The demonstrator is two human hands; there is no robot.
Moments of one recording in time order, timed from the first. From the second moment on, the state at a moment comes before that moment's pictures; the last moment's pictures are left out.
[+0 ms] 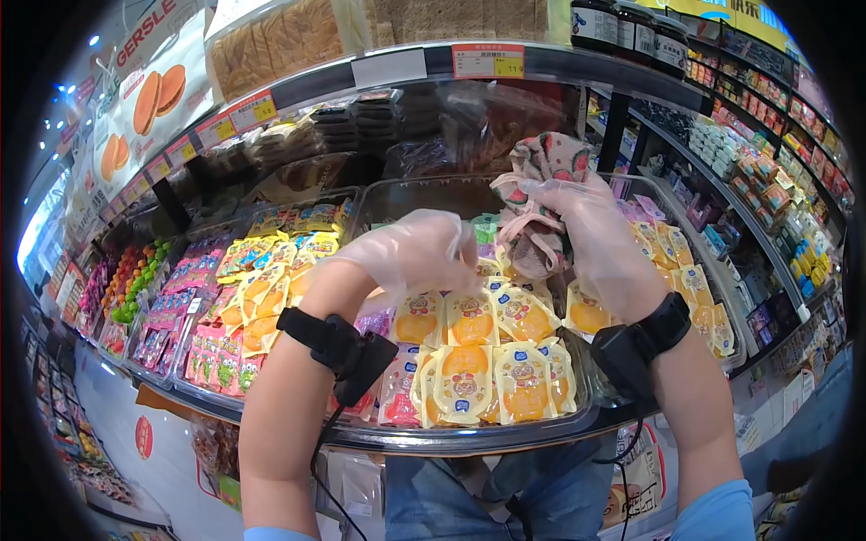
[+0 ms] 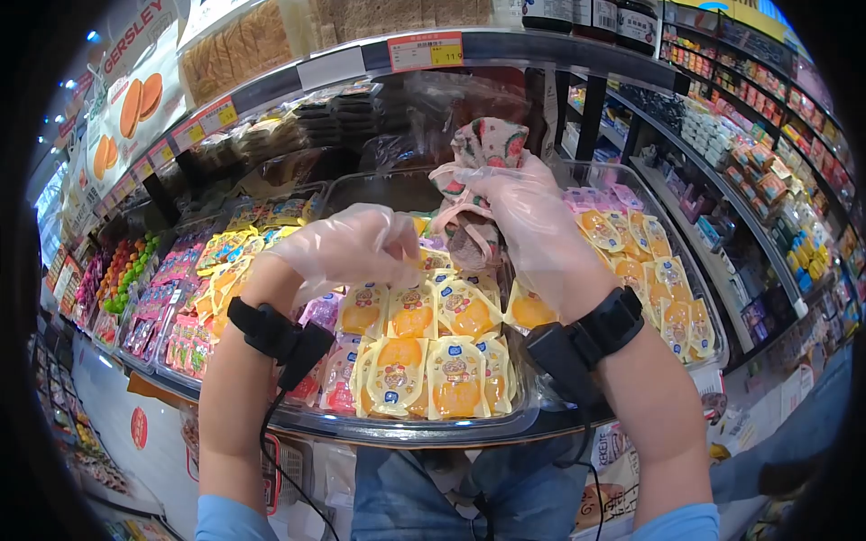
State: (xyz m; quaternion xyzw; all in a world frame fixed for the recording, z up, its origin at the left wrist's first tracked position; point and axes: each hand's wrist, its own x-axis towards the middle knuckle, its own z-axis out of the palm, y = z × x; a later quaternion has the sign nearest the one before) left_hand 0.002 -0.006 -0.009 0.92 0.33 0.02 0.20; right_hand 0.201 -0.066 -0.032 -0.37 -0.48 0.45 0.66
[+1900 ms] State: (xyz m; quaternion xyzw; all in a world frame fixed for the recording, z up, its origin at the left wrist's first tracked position) left_hand 0.031 -0.001 -0.036 0.93 0.10 0.34 0.13; right_hand 0.202 -0.076 -0.040 -0.32 -0.62 0.42 0.58
